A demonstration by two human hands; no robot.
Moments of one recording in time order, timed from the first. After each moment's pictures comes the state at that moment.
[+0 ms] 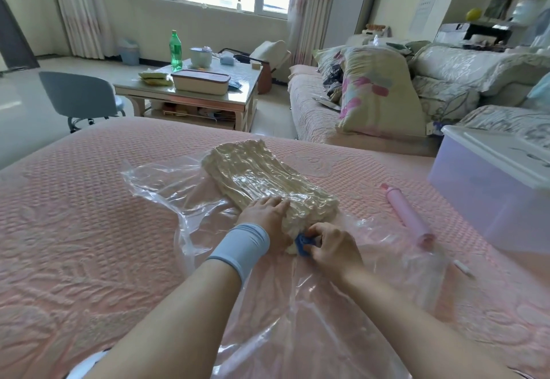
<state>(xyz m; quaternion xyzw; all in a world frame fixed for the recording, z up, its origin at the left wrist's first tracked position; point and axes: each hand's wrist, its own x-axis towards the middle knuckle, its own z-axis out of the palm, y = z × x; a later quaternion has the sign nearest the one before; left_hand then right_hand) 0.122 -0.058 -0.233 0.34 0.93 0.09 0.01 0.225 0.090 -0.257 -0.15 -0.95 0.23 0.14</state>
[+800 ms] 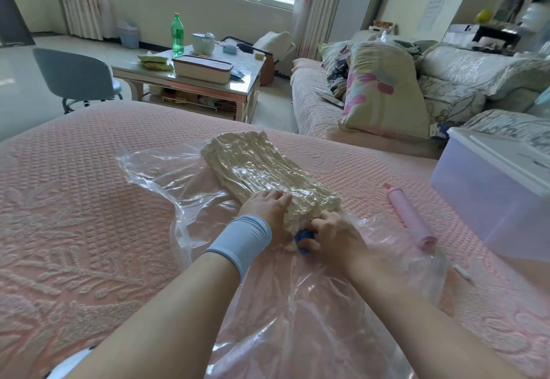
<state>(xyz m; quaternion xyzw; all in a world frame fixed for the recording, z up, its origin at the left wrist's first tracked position) 0.118 -0.055 -0.230 0.35 0.93 0.10 0.00 0.208 0.108 -0.250 -0.04 -1.00 0.03 0.08</state>
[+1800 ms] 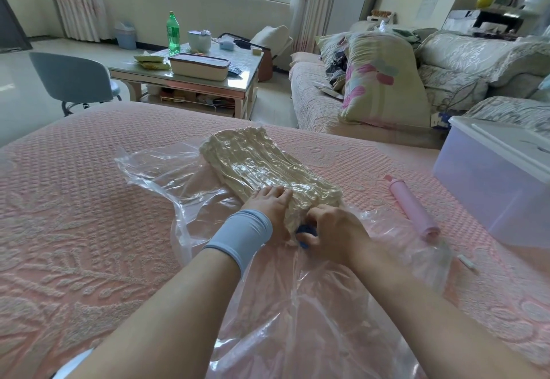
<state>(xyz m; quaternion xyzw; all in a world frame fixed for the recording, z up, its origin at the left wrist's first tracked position) 0.120 -0.053 -0.223 0.36 0.93 0.06 0.07 0.207 0.102 -0.240 -0.01 -0.99 0.05 0.10</state>
